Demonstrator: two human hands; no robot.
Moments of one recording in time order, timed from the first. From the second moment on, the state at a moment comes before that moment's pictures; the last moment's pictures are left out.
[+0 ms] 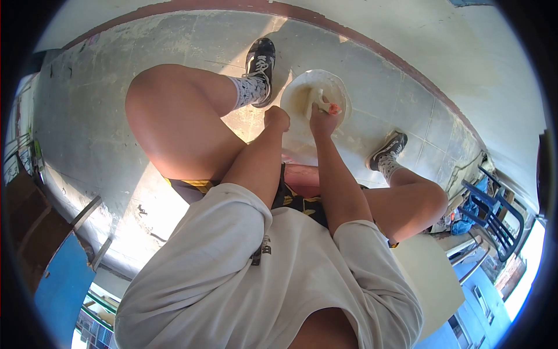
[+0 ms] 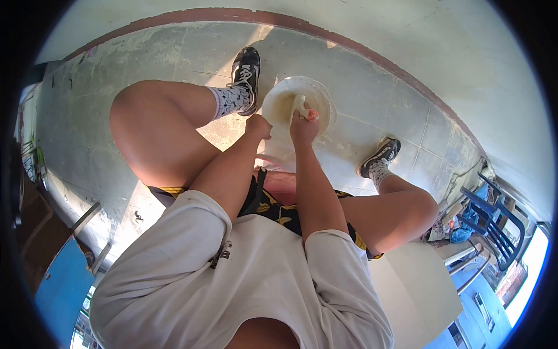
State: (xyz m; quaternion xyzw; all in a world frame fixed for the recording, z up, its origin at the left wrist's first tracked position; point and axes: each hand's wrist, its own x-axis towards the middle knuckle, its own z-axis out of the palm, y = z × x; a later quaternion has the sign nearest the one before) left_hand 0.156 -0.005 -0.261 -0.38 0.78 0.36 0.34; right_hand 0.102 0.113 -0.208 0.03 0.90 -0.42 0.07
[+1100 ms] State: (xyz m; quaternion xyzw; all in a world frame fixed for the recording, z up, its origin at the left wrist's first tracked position) left_hand 0.144 -0.014 -0.249 -0.41 0.67 0.54 0.31; right_hand 0.090 0.128 -0.175 -0.10 0.84 -0.52 -0.13
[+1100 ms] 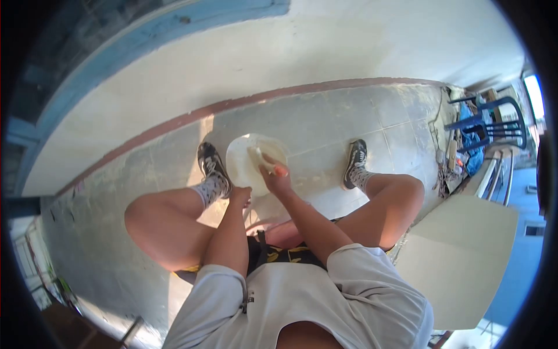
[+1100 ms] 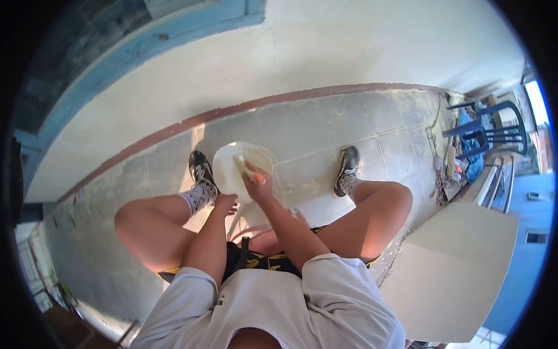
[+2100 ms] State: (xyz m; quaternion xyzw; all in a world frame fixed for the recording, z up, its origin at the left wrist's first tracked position) left_hand -0.004 -0.113 0.018 0.01 0.91 0.33 0.25; right_hand 0.072 0.195 -0.176 0.22 0.55 -0.78 0.22
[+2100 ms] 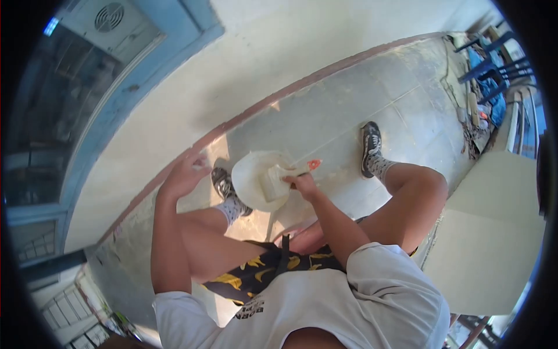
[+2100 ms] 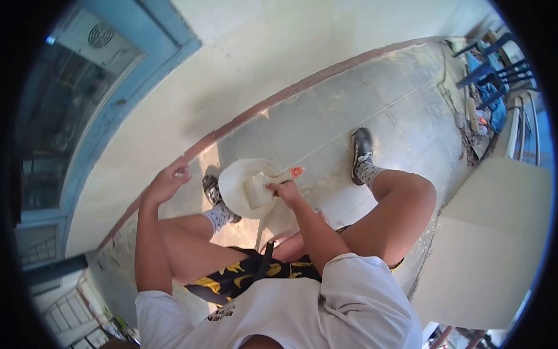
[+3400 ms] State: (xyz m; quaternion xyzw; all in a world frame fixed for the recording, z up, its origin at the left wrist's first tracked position) left_hand -0.131 0.039 -0.036 0.01 0.89 0.08 0.44; right_hand -0.315 0.423 -0.072 0.24 0.20 -0.85 -0.43
